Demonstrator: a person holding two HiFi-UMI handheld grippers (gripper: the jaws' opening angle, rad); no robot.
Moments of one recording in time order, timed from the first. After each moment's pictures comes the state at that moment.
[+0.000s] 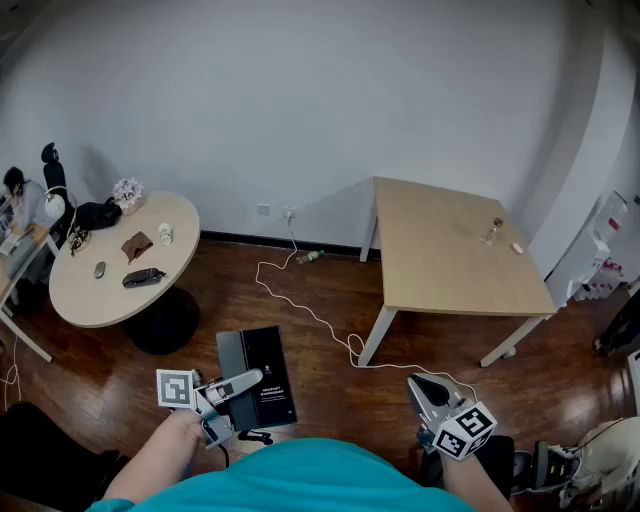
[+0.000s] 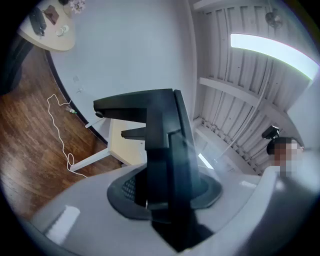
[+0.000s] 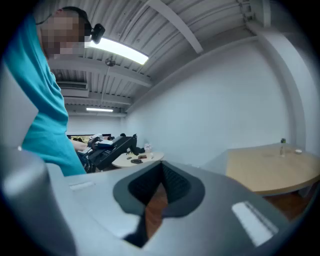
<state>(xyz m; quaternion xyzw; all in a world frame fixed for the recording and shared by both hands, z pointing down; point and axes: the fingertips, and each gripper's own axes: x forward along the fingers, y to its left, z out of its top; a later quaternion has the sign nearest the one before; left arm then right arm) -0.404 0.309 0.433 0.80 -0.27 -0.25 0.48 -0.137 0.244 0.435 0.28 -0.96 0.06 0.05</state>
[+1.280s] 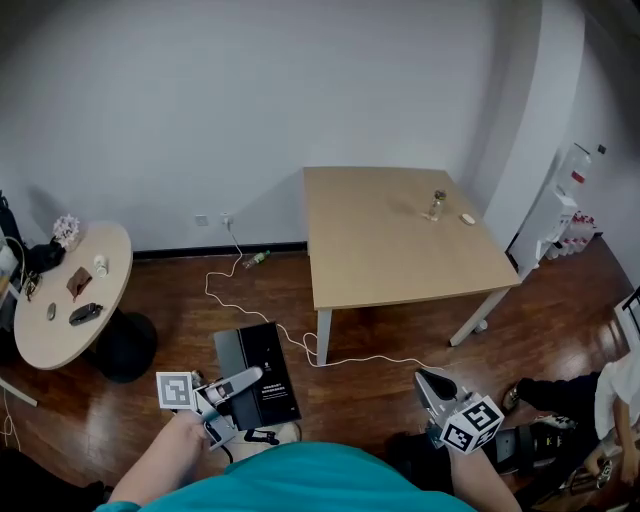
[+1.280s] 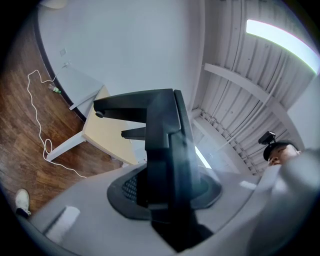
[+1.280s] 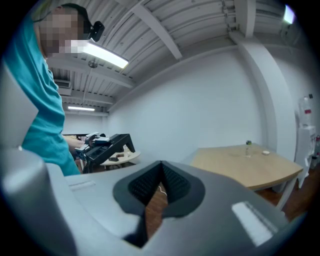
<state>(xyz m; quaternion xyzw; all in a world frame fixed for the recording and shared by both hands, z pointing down) -0.230 0.192 0.439 0.80 -0.21 -0.22 0.51 0.060 0.167 0.452 0.37 -0.93 0.07 0.05</state>
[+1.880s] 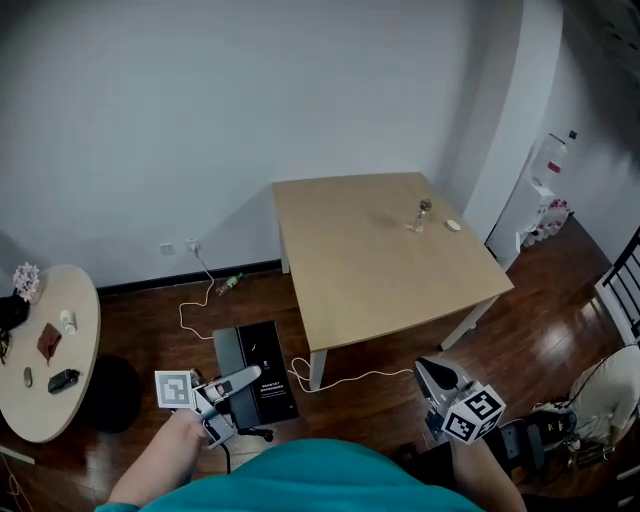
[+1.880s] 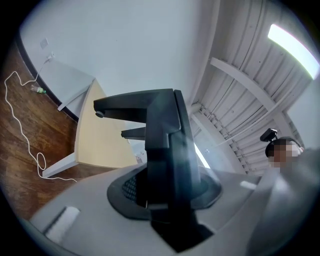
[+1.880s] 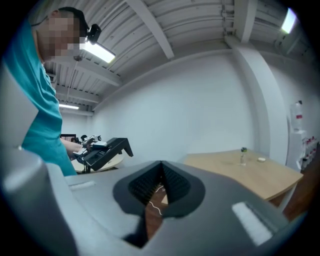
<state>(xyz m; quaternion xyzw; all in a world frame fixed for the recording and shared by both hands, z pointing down) -0.279 0.027 0.432 0.83 -0.14 -0.18 0.51 0.011 0.036 0.429 0.44 -0.89 0.07 0.04</state>
